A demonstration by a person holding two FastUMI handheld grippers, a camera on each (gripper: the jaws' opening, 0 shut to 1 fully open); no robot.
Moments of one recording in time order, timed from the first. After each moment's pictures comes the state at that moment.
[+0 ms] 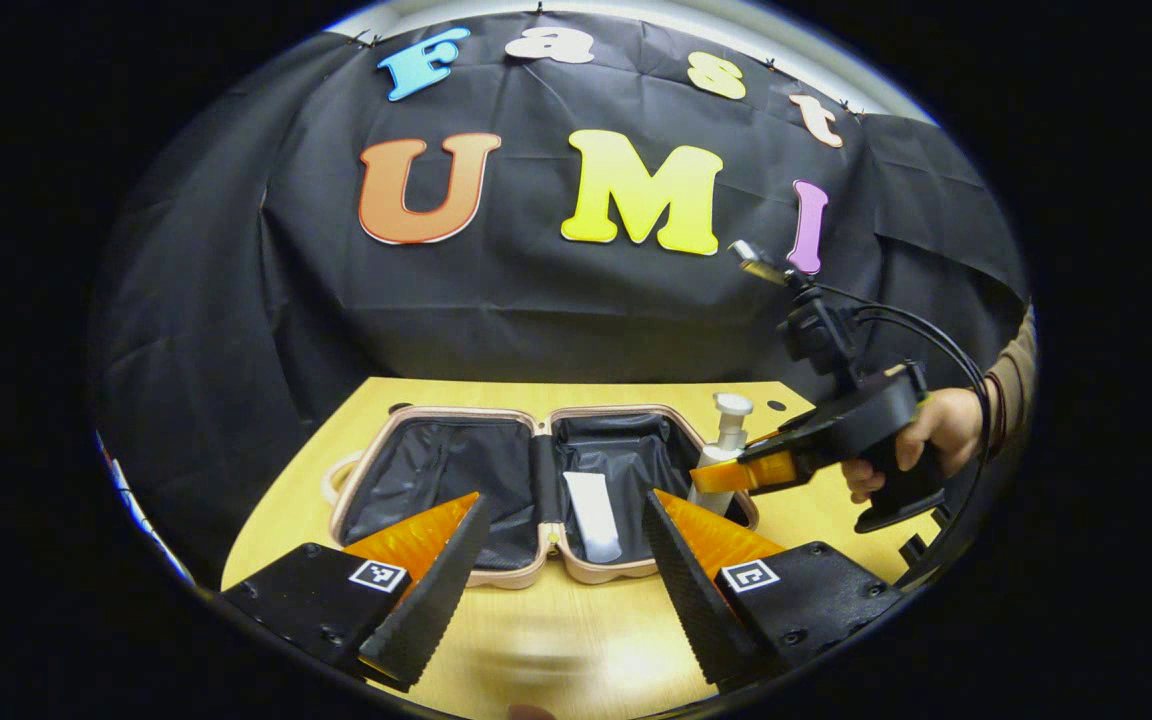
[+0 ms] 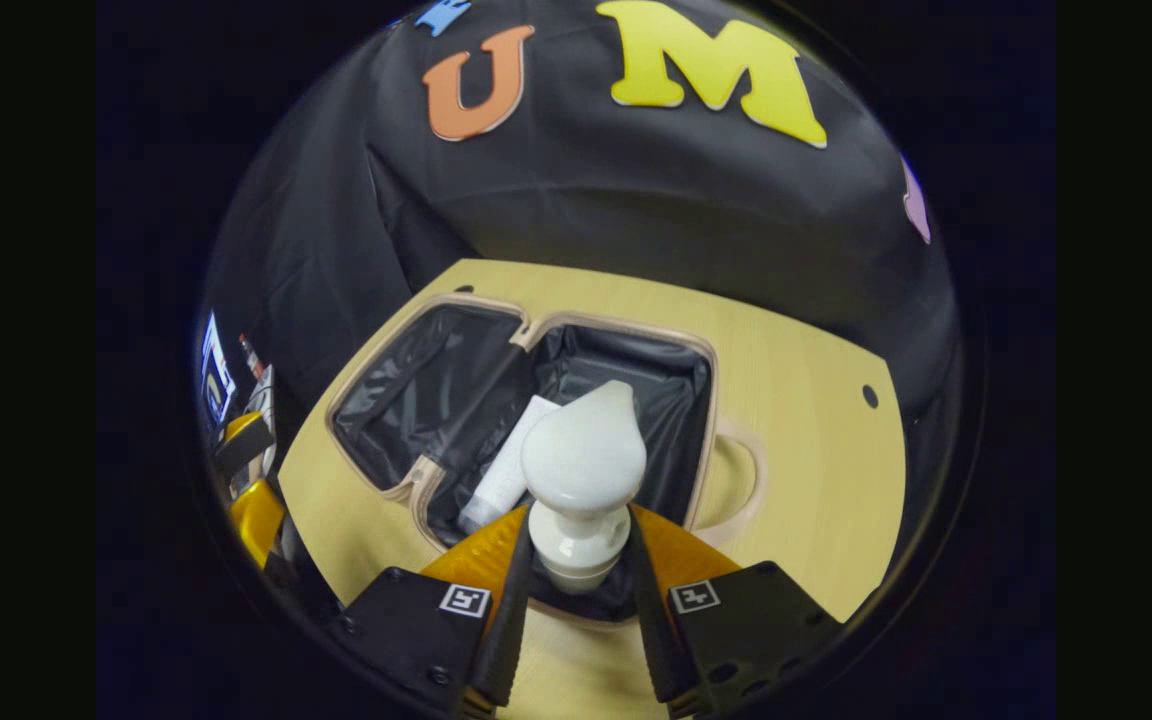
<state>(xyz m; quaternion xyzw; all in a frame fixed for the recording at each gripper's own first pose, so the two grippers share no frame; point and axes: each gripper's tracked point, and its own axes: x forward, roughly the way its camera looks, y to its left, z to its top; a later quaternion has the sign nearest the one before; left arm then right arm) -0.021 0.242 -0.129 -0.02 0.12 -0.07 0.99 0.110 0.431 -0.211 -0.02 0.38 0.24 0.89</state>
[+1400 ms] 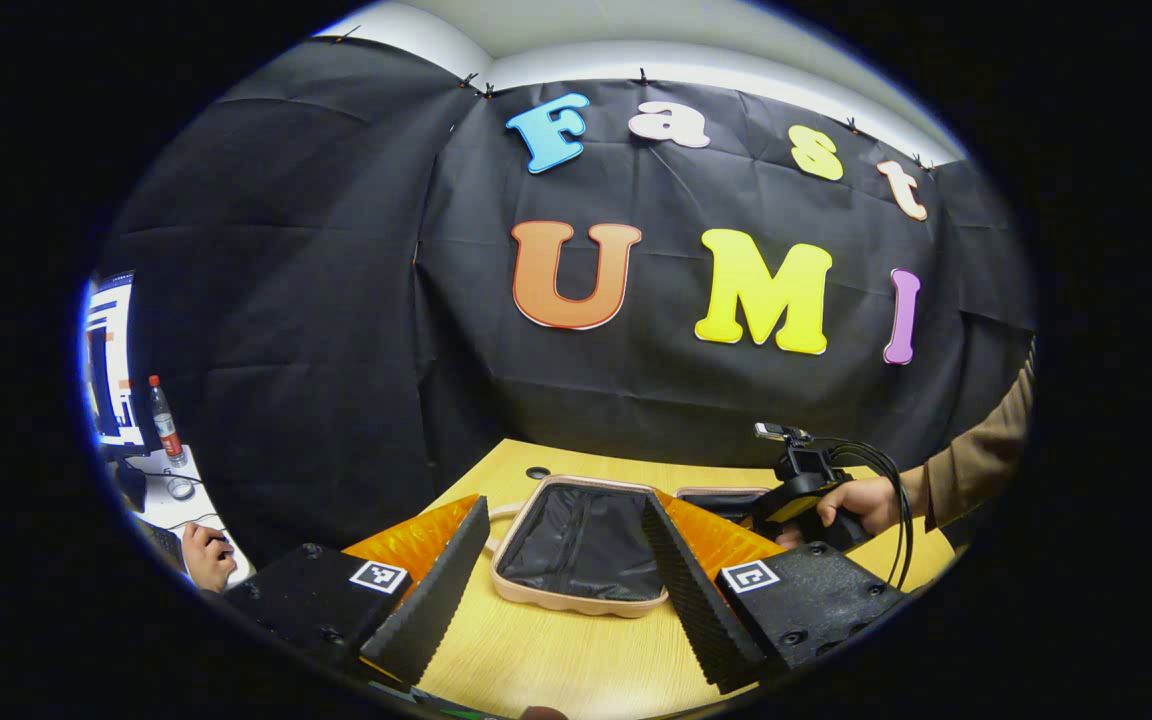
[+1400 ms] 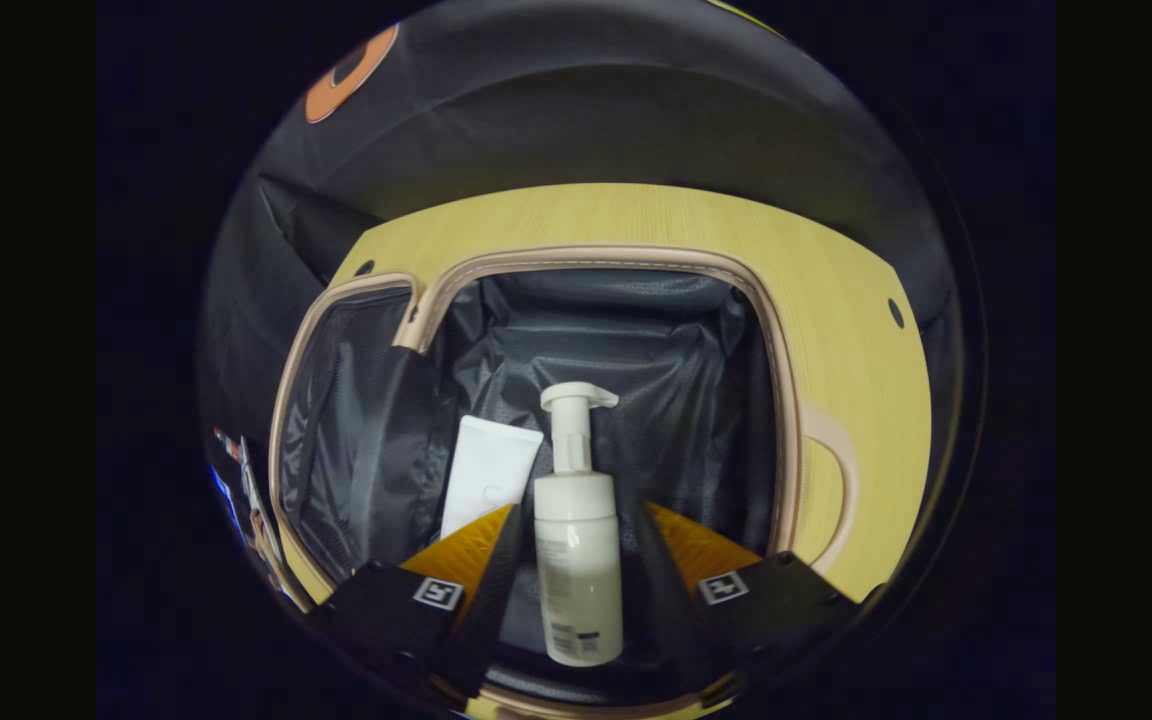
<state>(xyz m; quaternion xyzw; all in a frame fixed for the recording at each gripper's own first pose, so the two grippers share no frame) -0.056 0.357 -0.057 -0.06 0.01 0.08 1.00 0.189 0.471 -0.268 0.02 0.49 0.15 0.86</state>
